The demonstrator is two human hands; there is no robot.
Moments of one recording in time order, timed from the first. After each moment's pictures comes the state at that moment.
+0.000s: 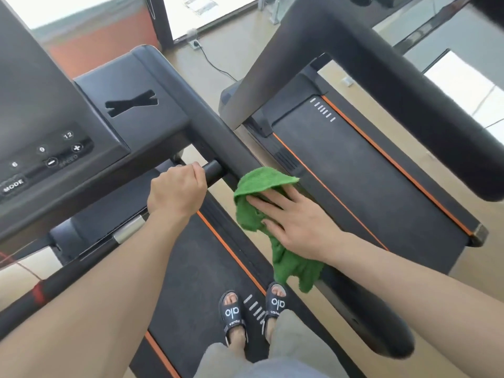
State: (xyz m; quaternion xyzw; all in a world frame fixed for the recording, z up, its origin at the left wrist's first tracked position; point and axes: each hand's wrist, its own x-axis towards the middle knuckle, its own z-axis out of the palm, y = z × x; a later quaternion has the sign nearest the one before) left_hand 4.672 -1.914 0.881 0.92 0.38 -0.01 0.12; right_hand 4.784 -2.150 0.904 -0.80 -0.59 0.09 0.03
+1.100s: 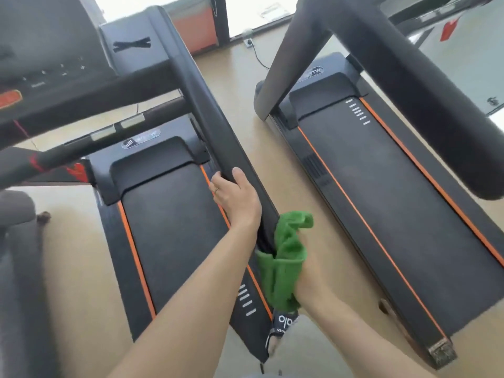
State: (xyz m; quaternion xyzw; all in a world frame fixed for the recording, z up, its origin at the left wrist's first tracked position) left_hand 4.729 -2.234 0.868 0.53 0.66 0.26 0.47; right_hand 4.738 -2.407 0.893 -0.83 -0.20 0.40 0.33
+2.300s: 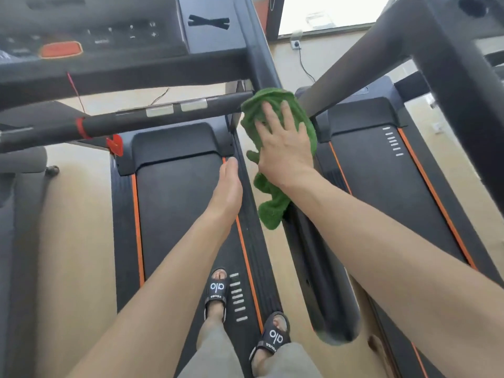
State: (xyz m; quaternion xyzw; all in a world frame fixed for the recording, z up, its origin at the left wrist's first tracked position) left_hand 4.632 -2.126 0.863 0.42 0.59 0.17 0.67; right_hand 4.770 -2.121 0.890 -0.78 -0.62 0.00 -0.07
